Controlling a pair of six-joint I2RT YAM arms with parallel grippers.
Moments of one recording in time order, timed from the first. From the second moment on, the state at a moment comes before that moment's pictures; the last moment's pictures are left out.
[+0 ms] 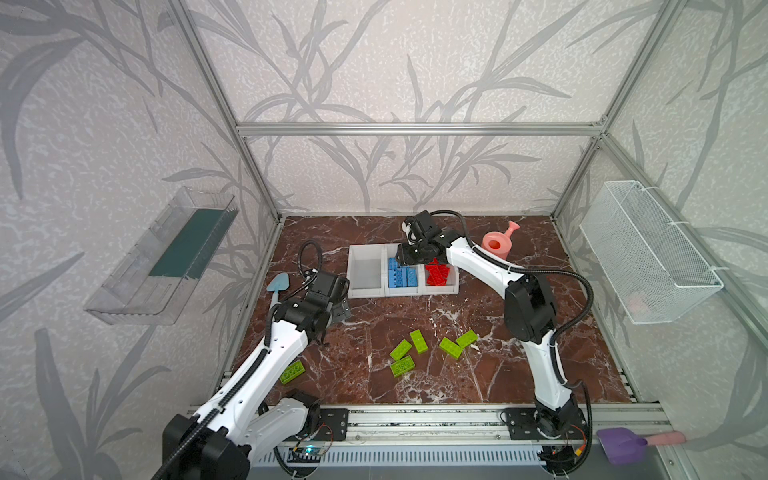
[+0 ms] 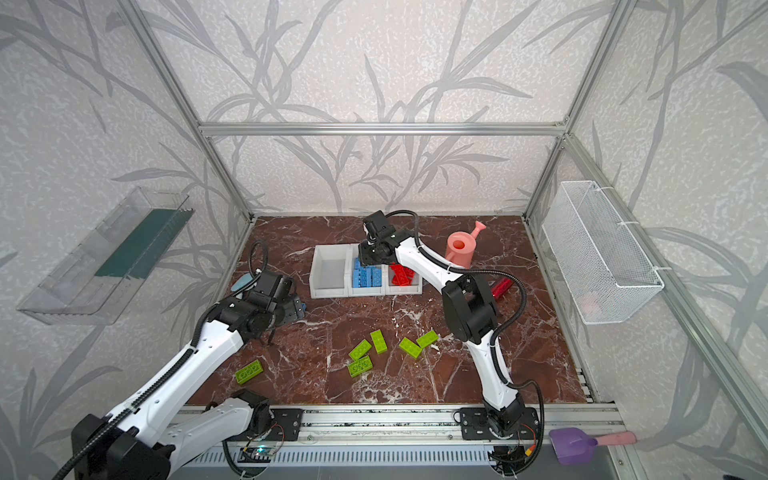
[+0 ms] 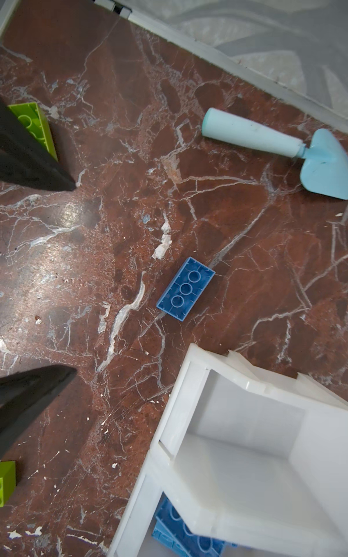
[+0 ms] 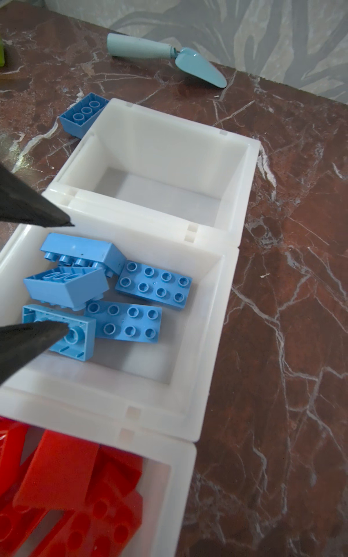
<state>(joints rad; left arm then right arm) -0.32 1.05 0.85 -0.91 -0.34 -0.70 0.64 2.19 1.92 -0.62 -0.14 0.43</state>
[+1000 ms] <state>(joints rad) -0.14 1.62 0.97 -0.71 -0.26 -1.06 0.62 1.56 0.94 -0.24 -0.18 0.50</state>
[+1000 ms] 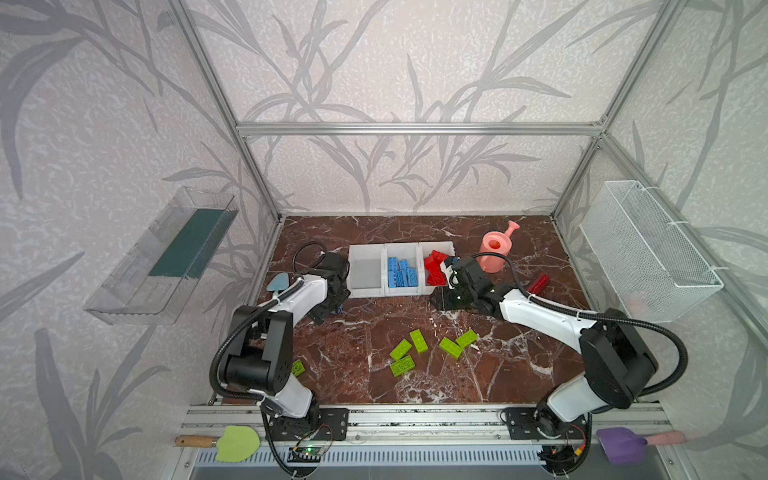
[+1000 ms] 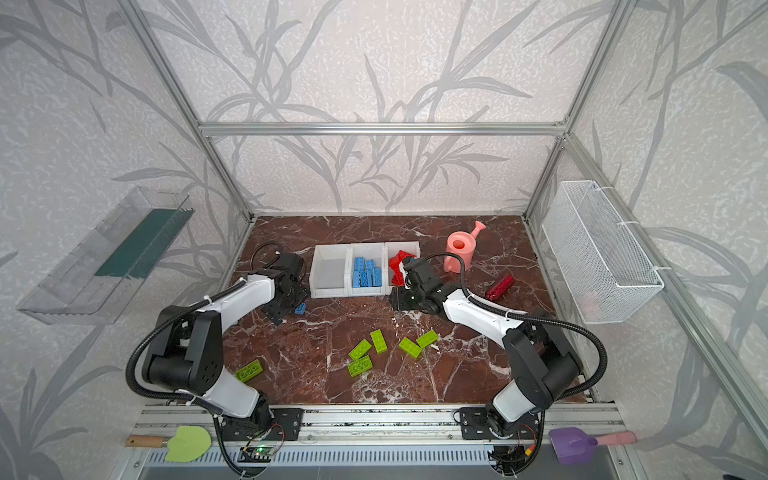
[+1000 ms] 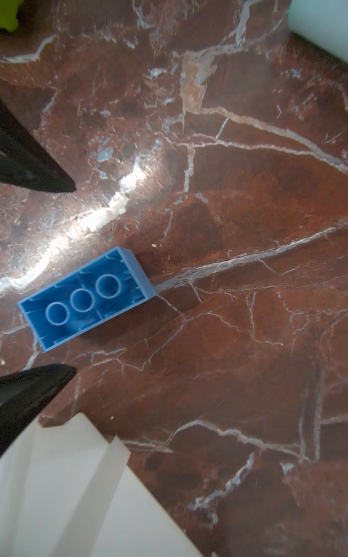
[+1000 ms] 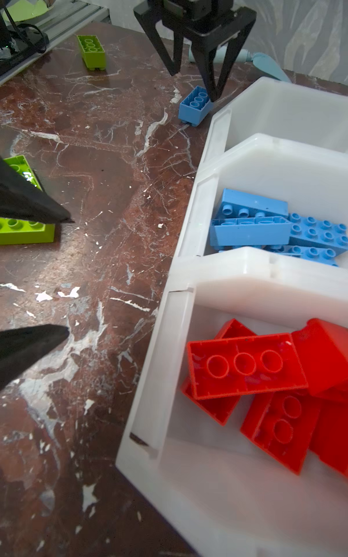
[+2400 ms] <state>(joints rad) -0.36 1.56 1.42 -0.85 -0.28 -0.84 0.62 1.44 0.88 -0.25 -0.17 0.50</state>
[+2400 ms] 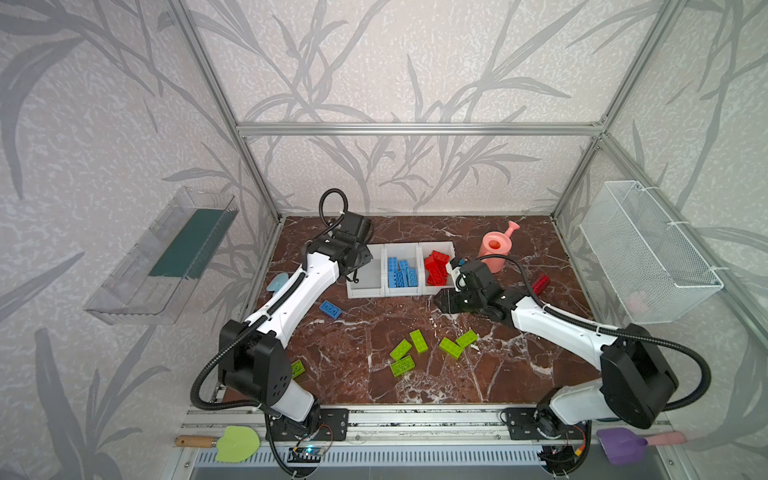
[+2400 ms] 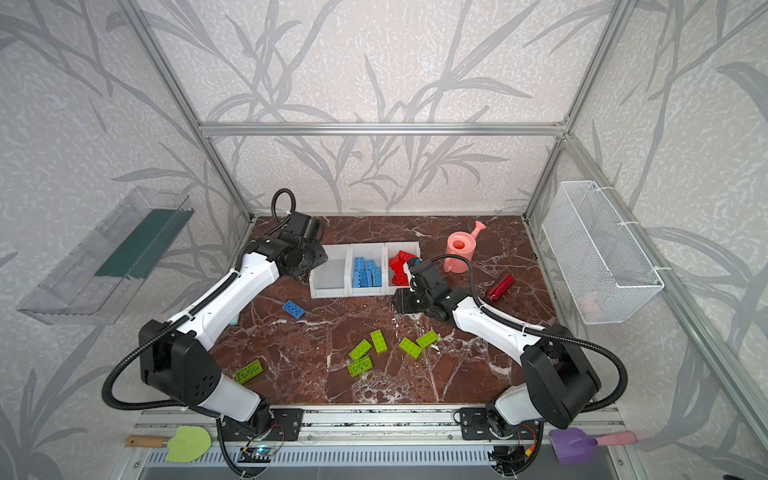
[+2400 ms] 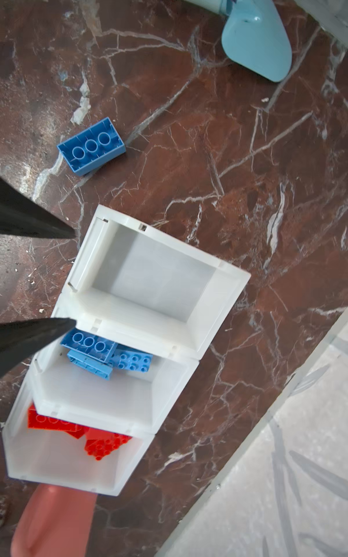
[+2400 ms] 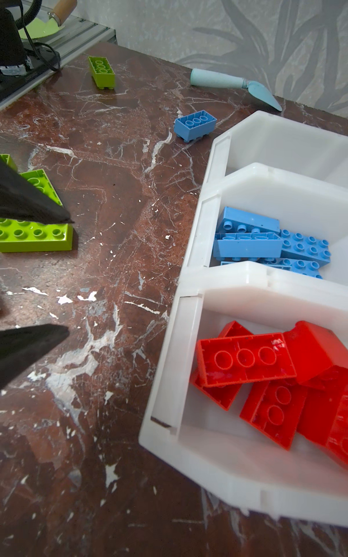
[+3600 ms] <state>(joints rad) -0.12 1.66 0.93 -0.65 -0.19 -1.05 0.62 1.45 0.88 -0.30 -0.16 0.47</state>
